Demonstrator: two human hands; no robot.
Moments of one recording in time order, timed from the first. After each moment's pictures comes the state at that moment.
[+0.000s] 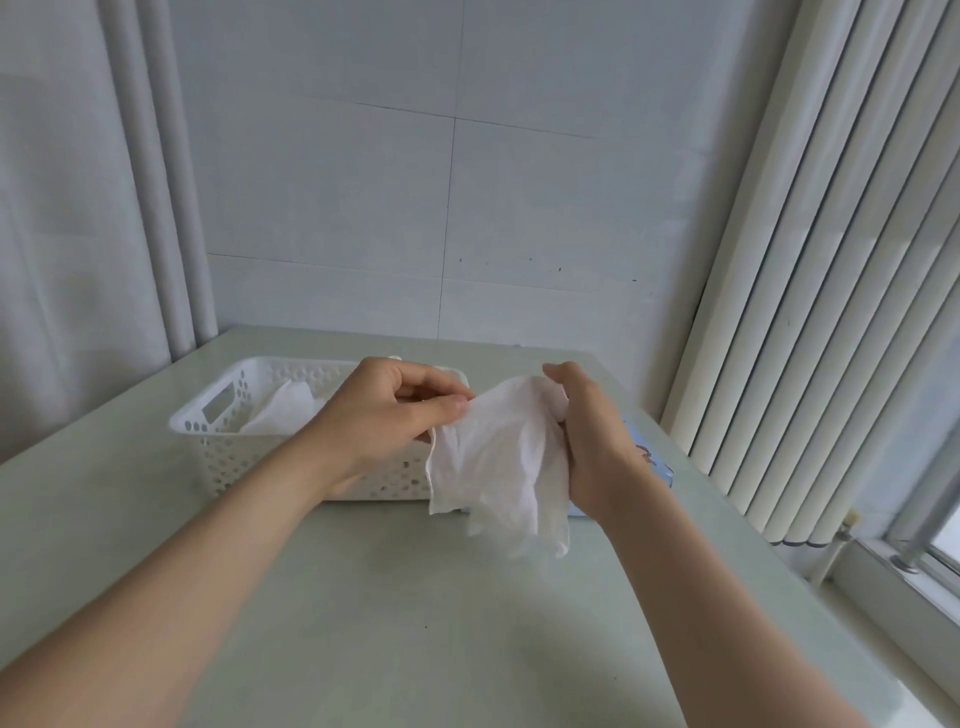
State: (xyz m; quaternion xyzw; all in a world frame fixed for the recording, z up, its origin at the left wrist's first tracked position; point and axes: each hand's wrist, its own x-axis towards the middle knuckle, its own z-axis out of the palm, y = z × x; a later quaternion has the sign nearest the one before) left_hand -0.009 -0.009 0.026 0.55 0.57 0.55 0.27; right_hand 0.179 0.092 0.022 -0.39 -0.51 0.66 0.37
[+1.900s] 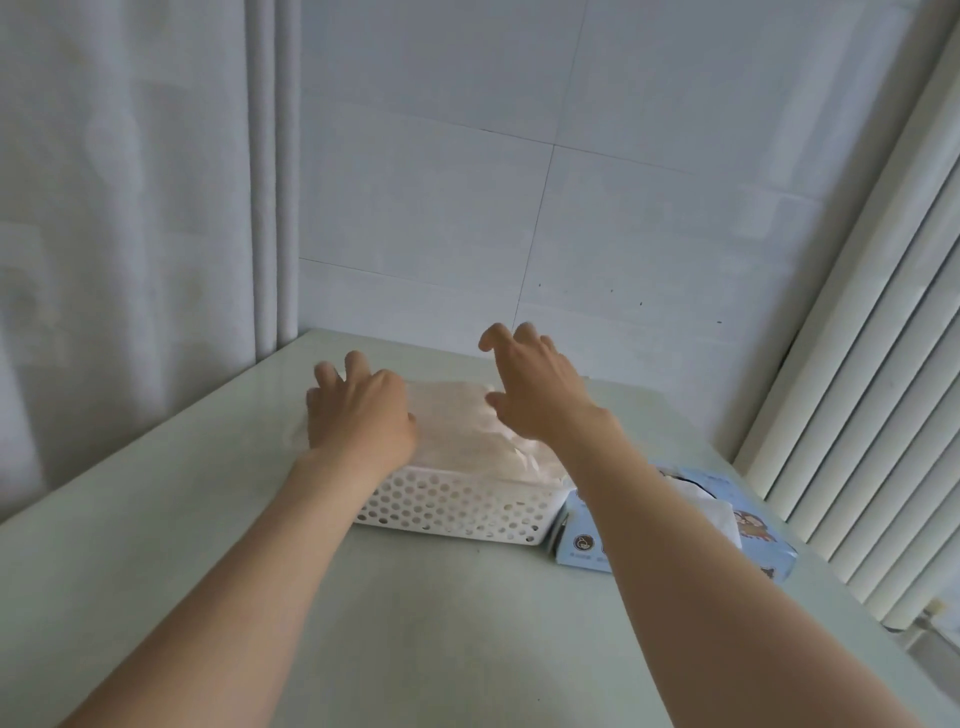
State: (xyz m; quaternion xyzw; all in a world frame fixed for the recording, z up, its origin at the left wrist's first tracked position) left_hand -0.109 -0.014 0.020 0.42 0.88 0.20 -0.09; right_hand 0.020 0.123 0.060 -0.32 -0.92 -0.10 0.19
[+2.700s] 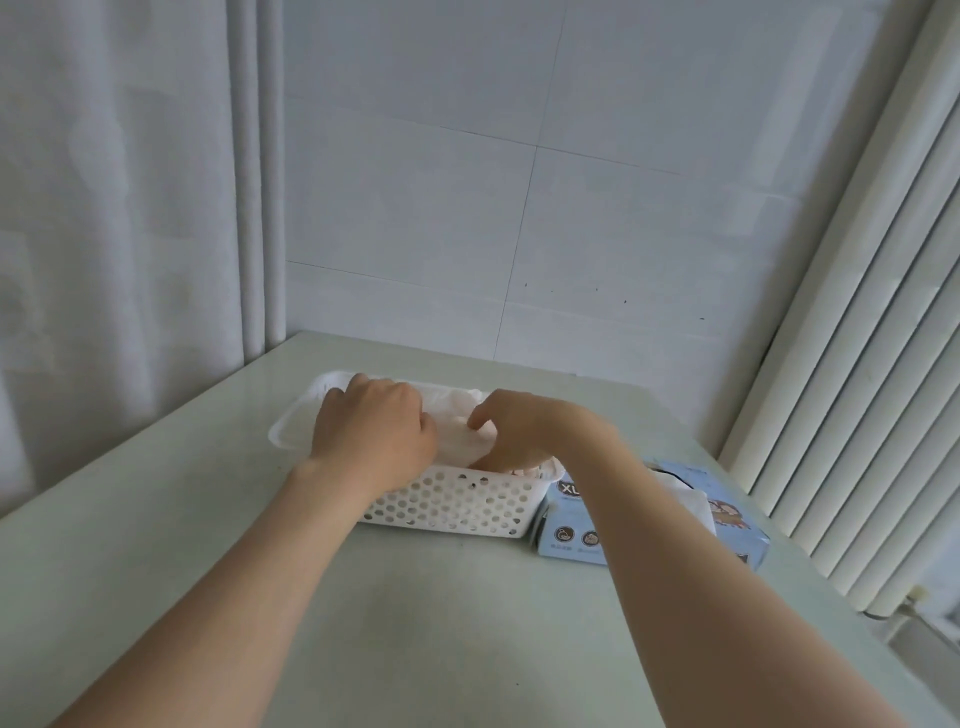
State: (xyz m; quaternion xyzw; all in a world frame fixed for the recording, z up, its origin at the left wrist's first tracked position) left_hand -0.087 -0.017 0.017 0.51 0.82 0.21 -0.14; right_hand 0.046 0.108 0.059 -0.36 -0.93 0.06 -0.07
